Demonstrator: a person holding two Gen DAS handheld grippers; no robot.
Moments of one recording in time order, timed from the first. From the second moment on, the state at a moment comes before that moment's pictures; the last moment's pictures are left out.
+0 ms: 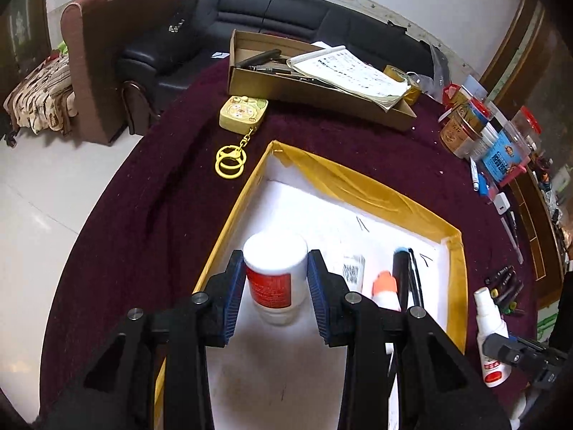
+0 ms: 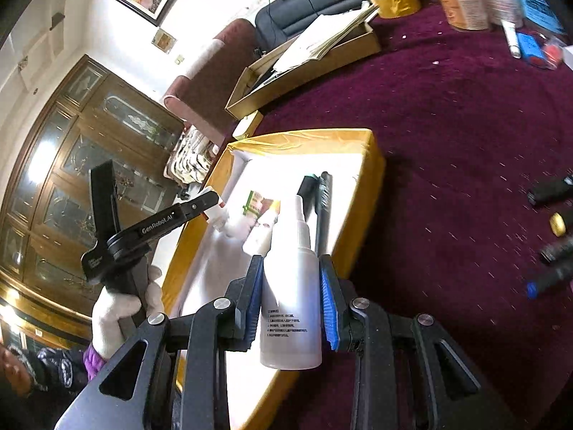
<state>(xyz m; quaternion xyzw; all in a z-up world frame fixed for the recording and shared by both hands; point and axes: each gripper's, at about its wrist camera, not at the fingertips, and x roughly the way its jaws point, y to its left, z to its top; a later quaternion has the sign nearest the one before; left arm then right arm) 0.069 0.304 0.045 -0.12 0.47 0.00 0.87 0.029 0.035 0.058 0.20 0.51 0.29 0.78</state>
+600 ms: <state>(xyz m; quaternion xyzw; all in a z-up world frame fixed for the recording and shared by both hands) 0.000 0.322 0.079 -0.24 0.41 -0.06 0.88 0.076 0.088 0.048 0.11 0.50 0.19 0.84</state>
